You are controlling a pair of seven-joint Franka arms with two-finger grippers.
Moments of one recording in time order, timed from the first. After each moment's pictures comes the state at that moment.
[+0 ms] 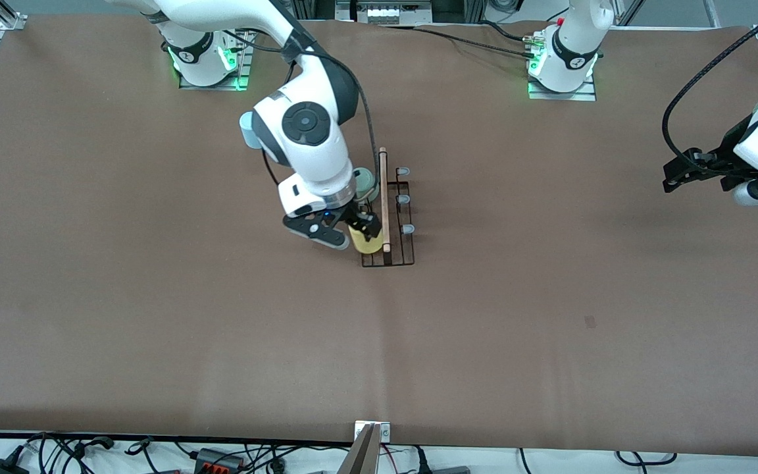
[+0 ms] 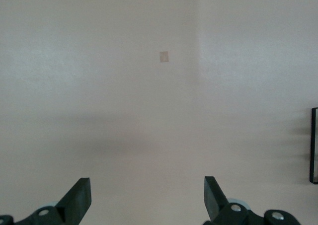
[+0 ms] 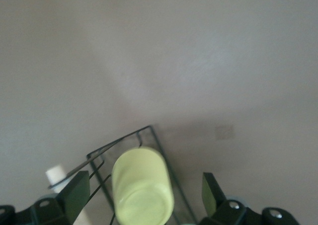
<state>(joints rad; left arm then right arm) -0.01 0.02 -0.01 -1.65 0.03 1.68 -0.05 0.60 0.55 0.06 -1.50 -0.07 2.19 1.06</state>
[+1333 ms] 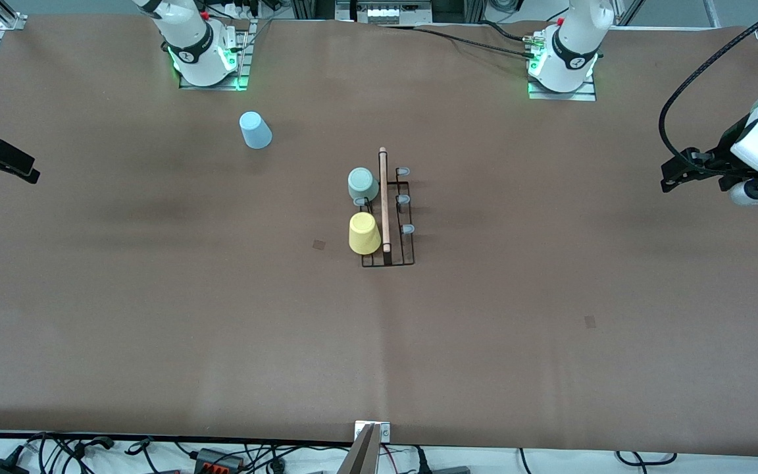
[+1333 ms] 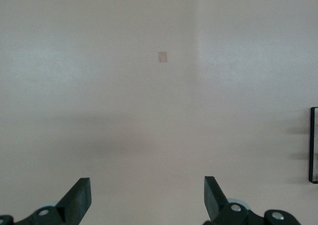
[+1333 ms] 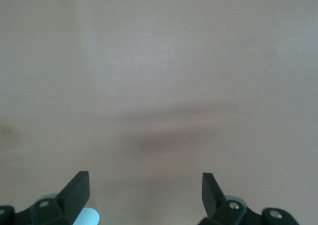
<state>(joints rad) -0.01 0.02 -0.01 -1.65 0.03 1.68 -0.05 -0.12 0.05 0.04 -1.57 -0.06 1.63 0.02</state>
